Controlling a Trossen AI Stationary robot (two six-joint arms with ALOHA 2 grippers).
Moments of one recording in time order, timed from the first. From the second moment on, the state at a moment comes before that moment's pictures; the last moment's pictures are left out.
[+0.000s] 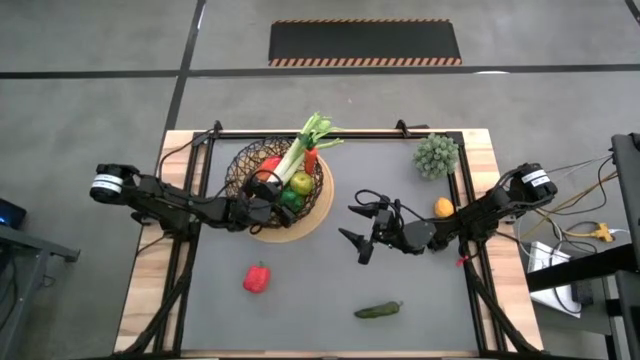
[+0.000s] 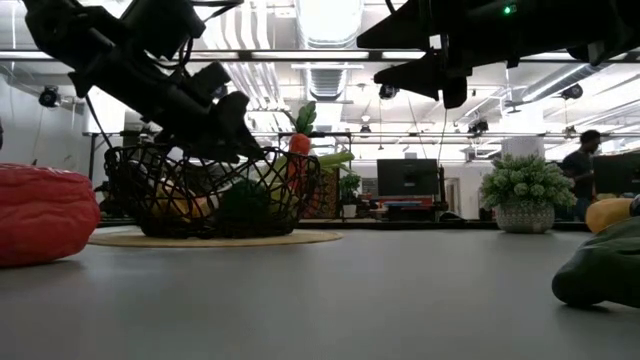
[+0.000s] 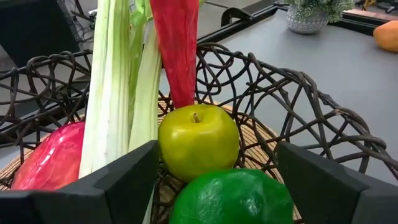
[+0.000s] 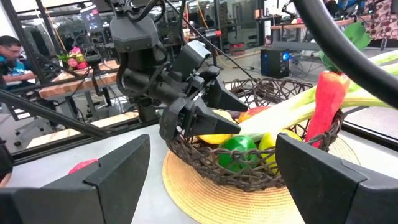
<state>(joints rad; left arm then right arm) -0.06 1.34 0.49 0.33 -0.77 -0.40 0.33 1.54 0.57 0.95 0.68 0.17</state>
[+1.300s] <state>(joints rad) -0.13 0.90 0.50 0.36 -0.47 -0.04 0.33 1.39 0.85 -0.08 0.44 0.77</state>
